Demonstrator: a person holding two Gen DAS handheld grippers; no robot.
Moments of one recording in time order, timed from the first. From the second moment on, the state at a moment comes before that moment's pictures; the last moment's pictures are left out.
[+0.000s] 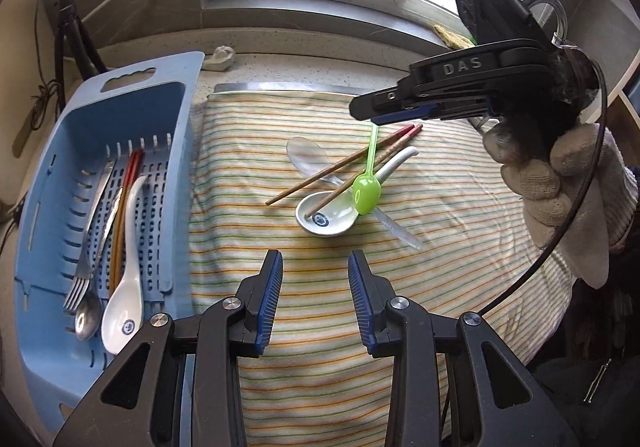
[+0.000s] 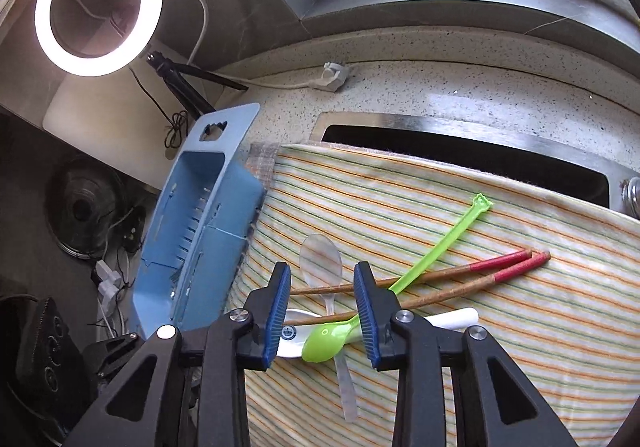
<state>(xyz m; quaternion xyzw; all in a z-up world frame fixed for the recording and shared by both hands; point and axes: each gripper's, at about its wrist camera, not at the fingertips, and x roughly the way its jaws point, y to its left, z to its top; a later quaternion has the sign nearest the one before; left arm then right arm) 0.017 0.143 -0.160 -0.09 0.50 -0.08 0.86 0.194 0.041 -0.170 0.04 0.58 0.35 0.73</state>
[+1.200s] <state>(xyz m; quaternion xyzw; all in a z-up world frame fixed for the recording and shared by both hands) 0.025 0.109 -0.161 -0.07 0.51 -0.11 0.85 0.133 -0.003 -0.207 -0.04 0.60 0.40 0.69</state>
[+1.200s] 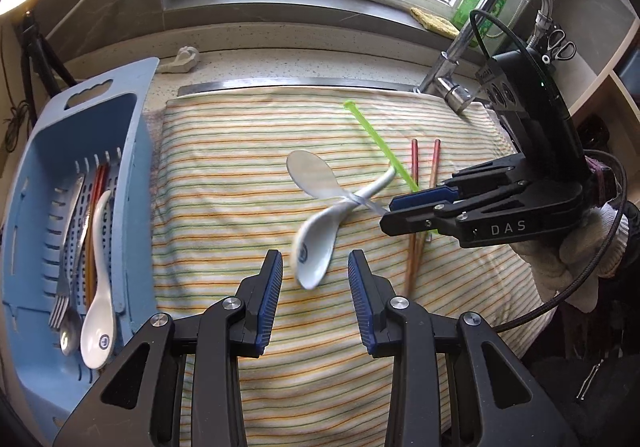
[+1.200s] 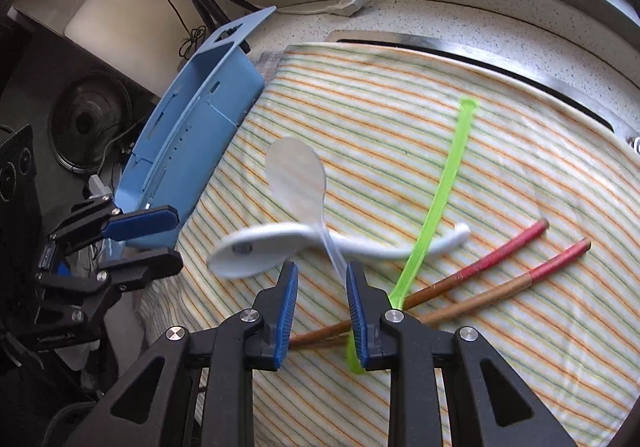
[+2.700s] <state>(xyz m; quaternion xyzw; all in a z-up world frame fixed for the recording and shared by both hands) 0.035 0.020 -0.188 0.00 0.55 -0.22 0.81 0.132 -0.114 -0.228 0.16 0.62 0.24 0.73</state>
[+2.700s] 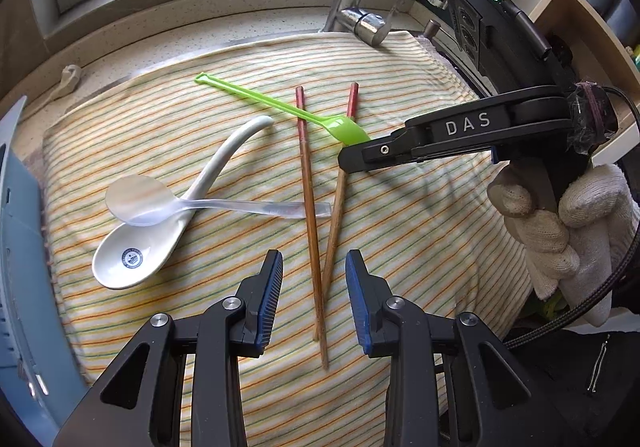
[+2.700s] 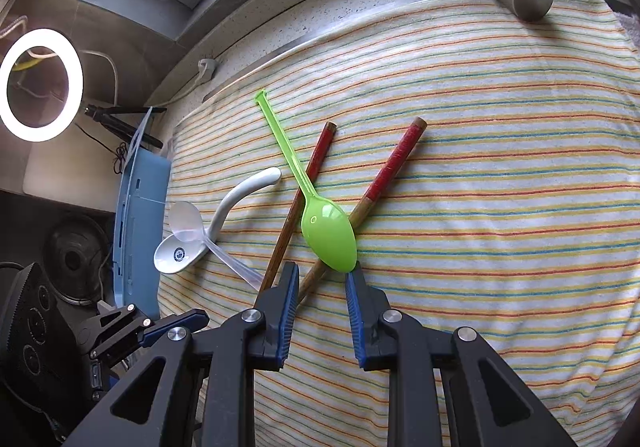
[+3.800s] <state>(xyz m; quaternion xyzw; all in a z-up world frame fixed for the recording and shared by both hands) 0.063 0.006 -0.199 0.03 0.56 -0.20 0.80 0.131 -0.107 -0.236 0.20 0.63 0.21 0.72</state>
